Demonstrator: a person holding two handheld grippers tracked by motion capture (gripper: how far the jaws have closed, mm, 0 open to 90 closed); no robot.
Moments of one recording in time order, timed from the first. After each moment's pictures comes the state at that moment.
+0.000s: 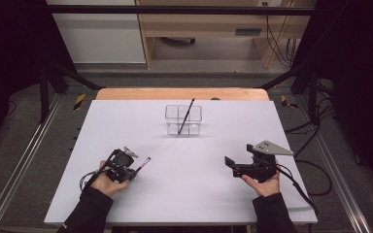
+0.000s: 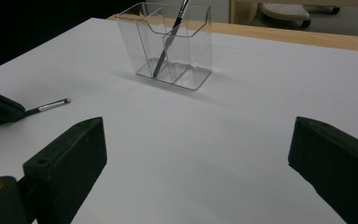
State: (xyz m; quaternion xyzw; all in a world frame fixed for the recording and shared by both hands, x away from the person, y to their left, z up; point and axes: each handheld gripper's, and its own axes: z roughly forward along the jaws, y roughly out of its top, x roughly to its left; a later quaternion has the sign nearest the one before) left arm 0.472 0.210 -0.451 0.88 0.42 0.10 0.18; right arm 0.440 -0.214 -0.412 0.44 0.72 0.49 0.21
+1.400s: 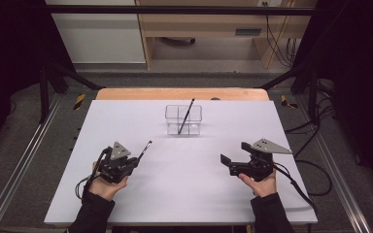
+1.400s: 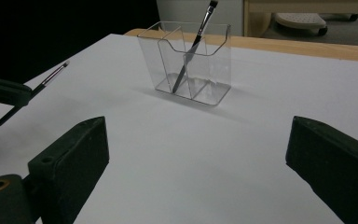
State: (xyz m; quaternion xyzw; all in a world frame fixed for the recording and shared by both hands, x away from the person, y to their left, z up) left arm 0.442 0.210 -0.412 0.82 0.40 0.20 0.35; right arm 0.440 -0.203 -0.403 0.43 0.71 0.52 0.19
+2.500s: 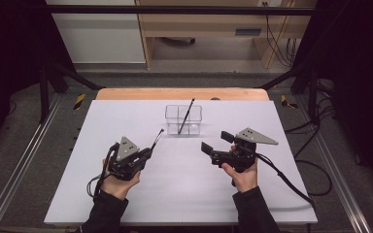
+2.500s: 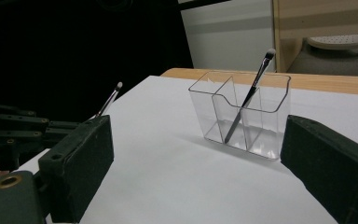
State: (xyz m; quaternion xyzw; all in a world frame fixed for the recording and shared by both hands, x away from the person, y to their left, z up) left arm 0.434 0.174 -0.385 0.78 0.38 0.24 0.43; right arm 0.451 -0.155 -0.375 0.41 0.67 0.59 0.15
